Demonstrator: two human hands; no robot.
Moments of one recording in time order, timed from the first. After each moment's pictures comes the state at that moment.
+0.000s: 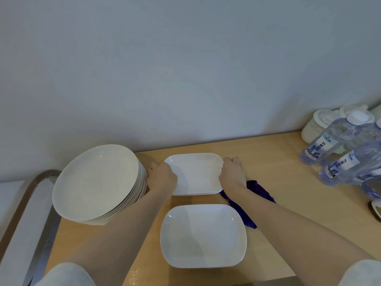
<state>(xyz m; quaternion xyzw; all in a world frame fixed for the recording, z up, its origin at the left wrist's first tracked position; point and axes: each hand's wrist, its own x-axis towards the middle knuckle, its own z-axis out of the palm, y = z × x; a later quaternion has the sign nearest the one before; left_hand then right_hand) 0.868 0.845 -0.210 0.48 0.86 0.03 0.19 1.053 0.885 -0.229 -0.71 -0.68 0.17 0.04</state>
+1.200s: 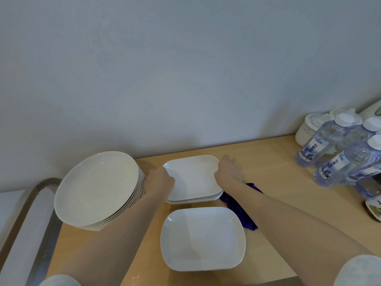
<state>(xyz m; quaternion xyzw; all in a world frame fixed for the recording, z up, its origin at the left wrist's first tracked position) 0.861 0.841 -0.195 0.49 0.84 0.05 0.21 1.043 0.889 -0.194 -0.73 -0.64 0.23 0.02</state>
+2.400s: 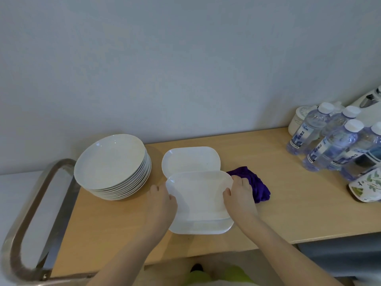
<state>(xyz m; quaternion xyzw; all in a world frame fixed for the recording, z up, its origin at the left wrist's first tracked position) 0.899 0.694 -0.184 0.51 0.82 0.19 0.20 1.094 0.741 -0.187 -0.67 -0.69 0.22 0.14</state>
